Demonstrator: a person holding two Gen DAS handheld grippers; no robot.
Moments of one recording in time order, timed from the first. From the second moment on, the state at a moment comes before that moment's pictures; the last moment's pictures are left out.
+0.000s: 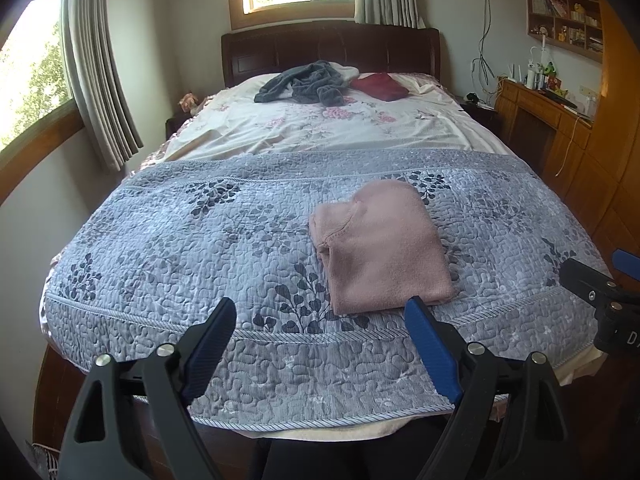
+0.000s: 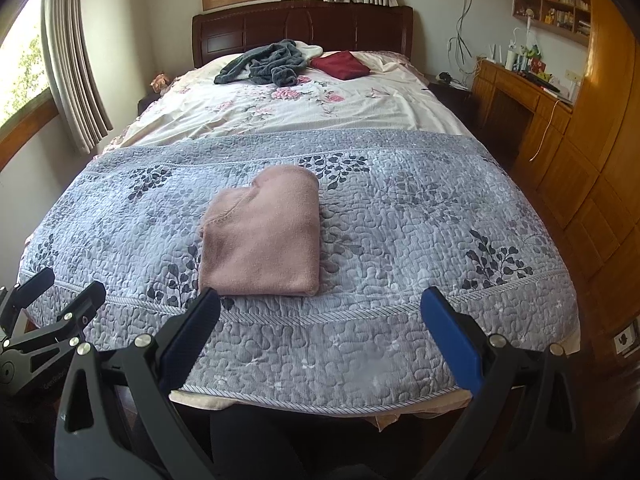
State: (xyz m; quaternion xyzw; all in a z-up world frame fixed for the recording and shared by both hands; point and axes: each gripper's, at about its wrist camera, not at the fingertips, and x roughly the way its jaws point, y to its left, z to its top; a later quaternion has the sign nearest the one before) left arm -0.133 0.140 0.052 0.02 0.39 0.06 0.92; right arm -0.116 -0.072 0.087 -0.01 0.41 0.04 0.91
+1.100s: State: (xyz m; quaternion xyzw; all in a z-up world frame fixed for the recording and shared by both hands) left arm -0.126 0.134 0.043 0.03 0.39 0.06 0.92; right arm -0.108 -0.079 0.073 0.02 0.41 0.04 0.91
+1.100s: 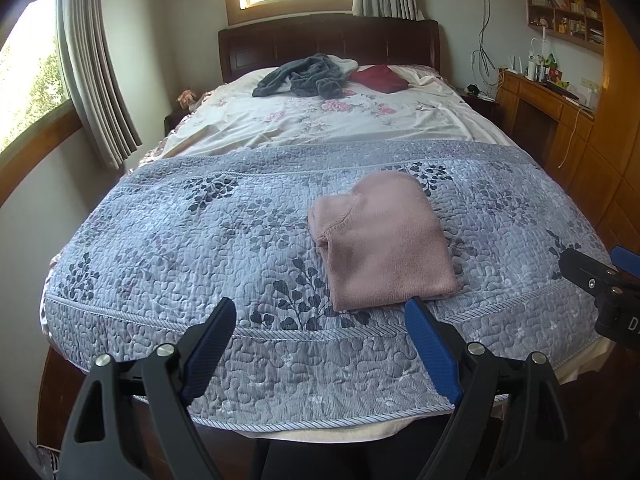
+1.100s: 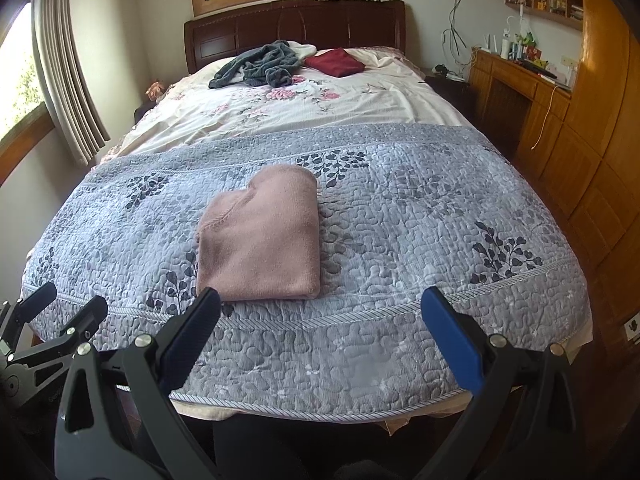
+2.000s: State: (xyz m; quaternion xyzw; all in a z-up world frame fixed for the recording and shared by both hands) left arm -0.125 0.134 0.041 0.03 0.40 0.06 0.92; right arm -0.103 -0.079 0.070 0.01 0.42 0.03 0.91
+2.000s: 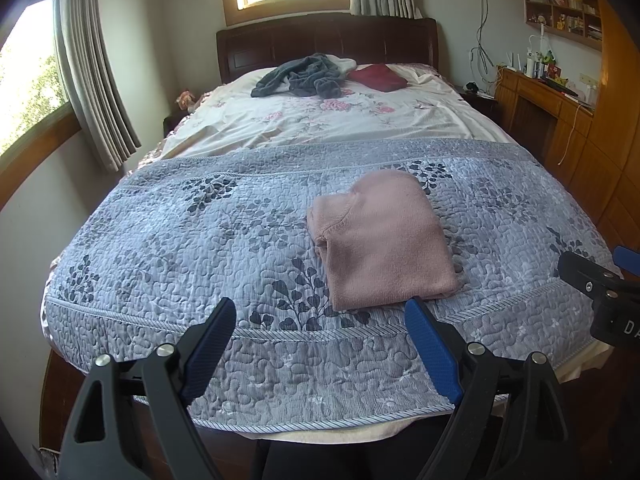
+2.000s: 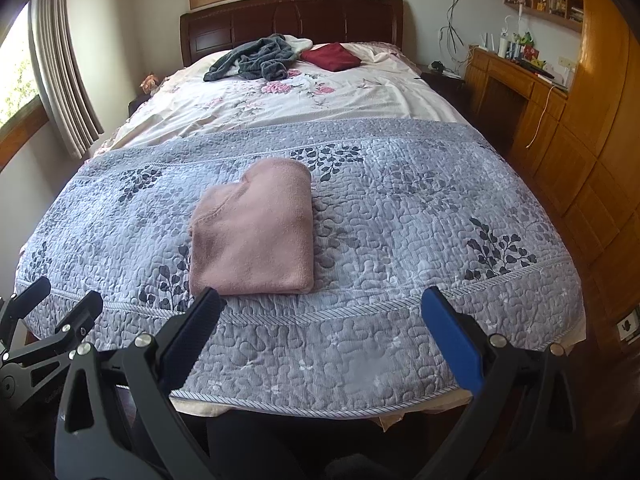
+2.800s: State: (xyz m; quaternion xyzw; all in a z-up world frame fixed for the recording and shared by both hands) left arm -0.125 0.134 0.037 0.04 0.40 0.06 0.91; right arm -0.104 -0.081 0.075 0.01 0.38 0.03 0.92
